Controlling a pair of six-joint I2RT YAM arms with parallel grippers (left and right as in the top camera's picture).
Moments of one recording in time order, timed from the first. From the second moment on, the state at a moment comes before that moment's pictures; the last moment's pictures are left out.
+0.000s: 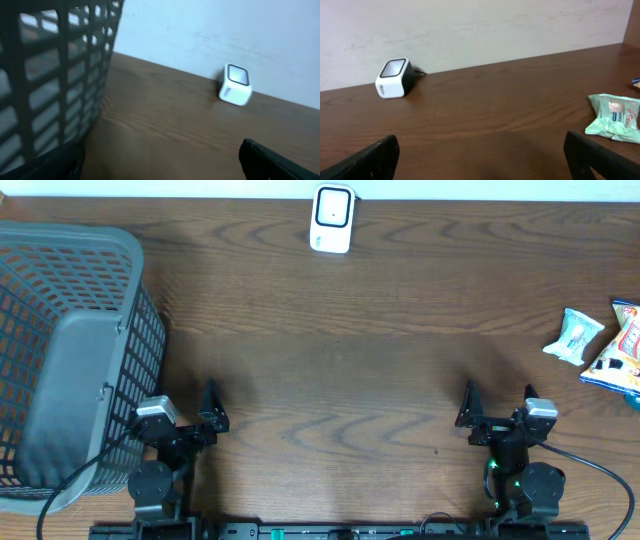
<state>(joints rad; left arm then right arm) 0.07 0.01 0.03 -0.11 0.05 -0.27 -0.03 0.01 0.01 -0.07 -0.01 0.17</state>
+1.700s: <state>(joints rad) 0.04 0.01 0.02 -0.12 -0.03 -0.07 -0.03 0.01 0.01 -0.07 -0.01 0.17</state>
